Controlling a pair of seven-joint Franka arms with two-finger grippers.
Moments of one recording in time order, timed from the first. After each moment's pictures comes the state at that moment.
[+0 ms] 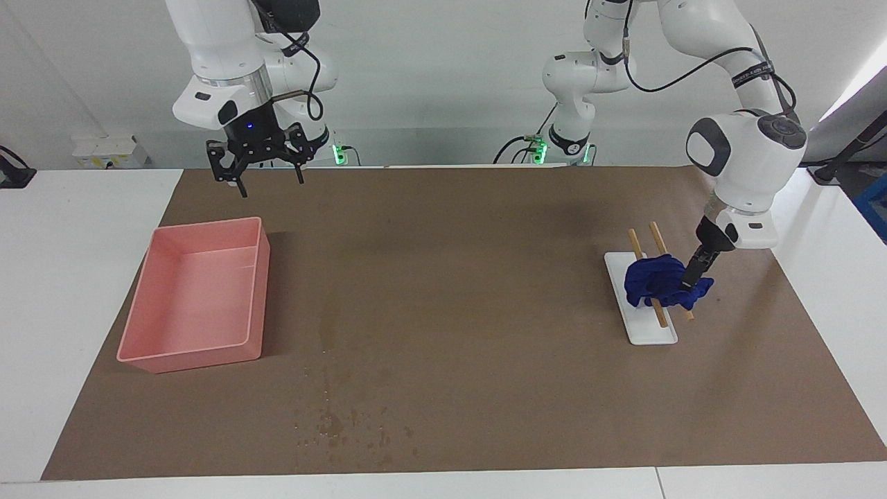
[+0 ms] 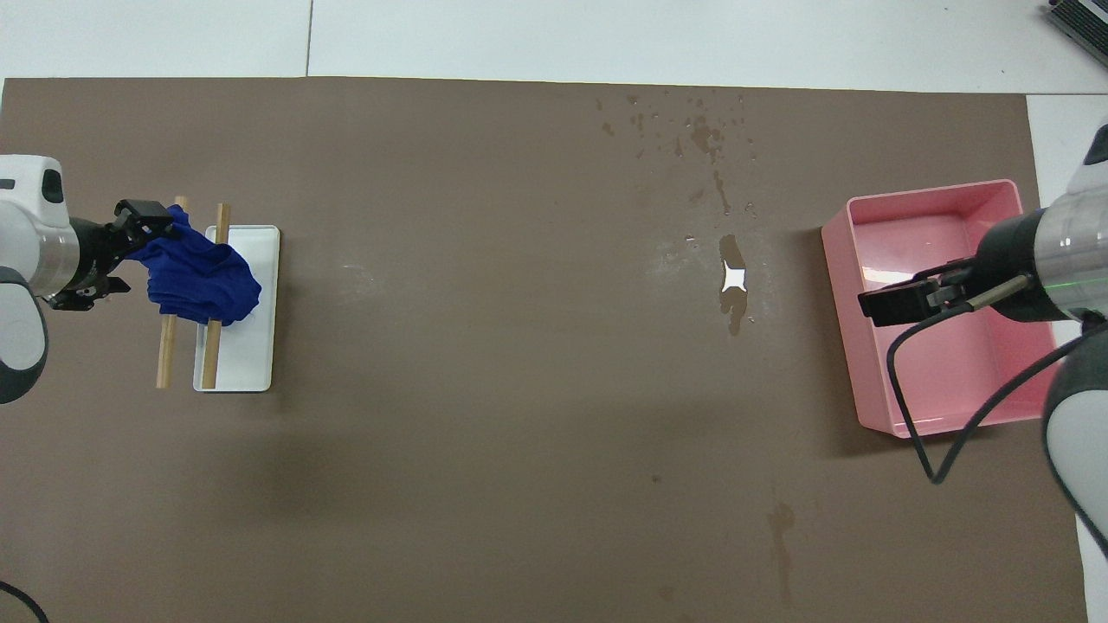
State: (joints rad) left arm -0.02 0.11 0.09 -2.01 -0.08 2.34 -0.61; right arm -0.05 -0.08 0.15 -1.68 0.11 1.69 -0.21
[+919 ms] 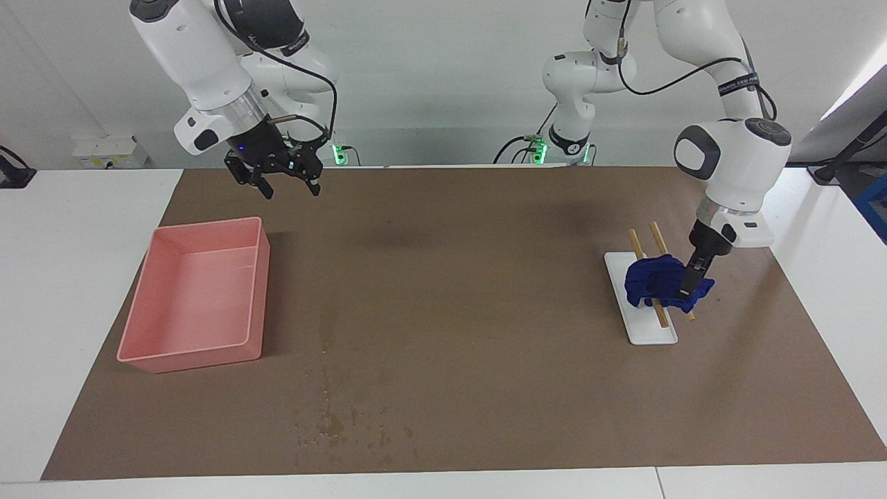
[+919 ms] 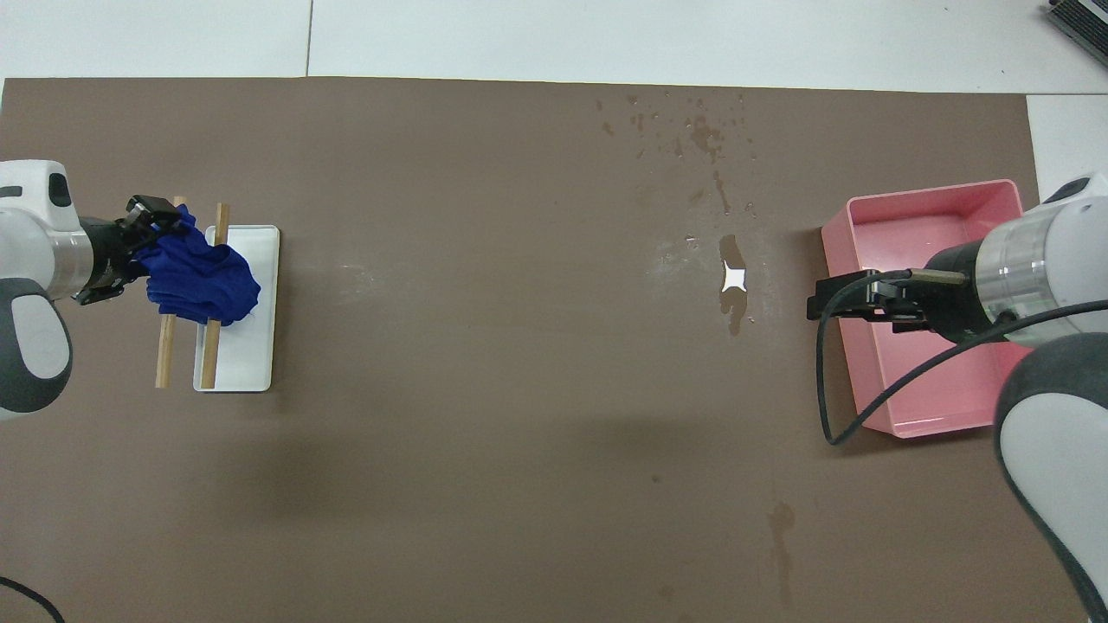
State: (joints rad) left arm -0.02 0.10 0.08 -2.07 -0.13 2.47 -0.62; right arm -0.04 -0.11 0.16 -1.81 0.22 1.73 0.21
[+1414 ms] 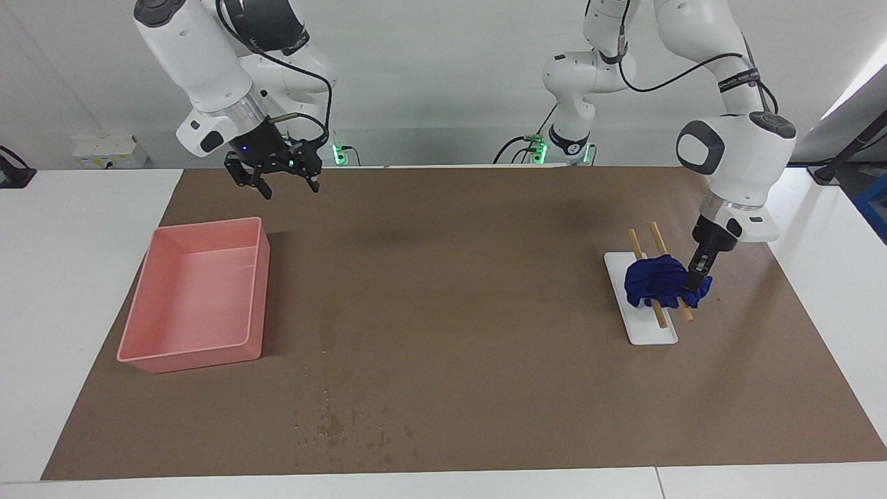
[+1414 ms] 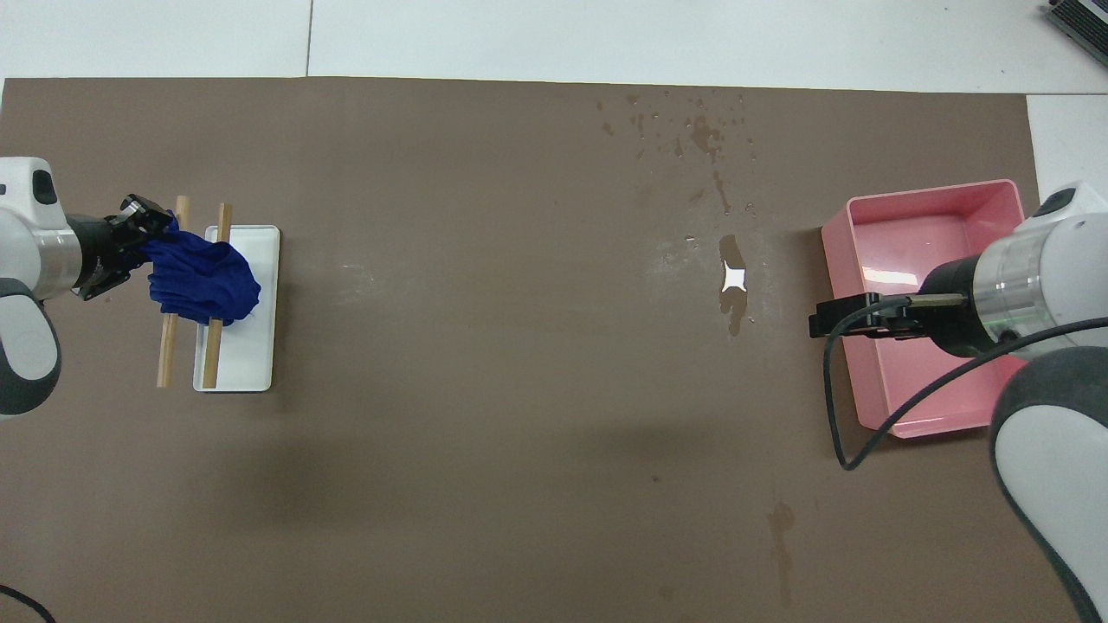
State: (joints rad) left arm -0.02 0.09 0.09 -2.05 -0.16 2.44 -0.62; right arm -0.05 -0.13 0.16 -1.85 0.22 1.74 0.10
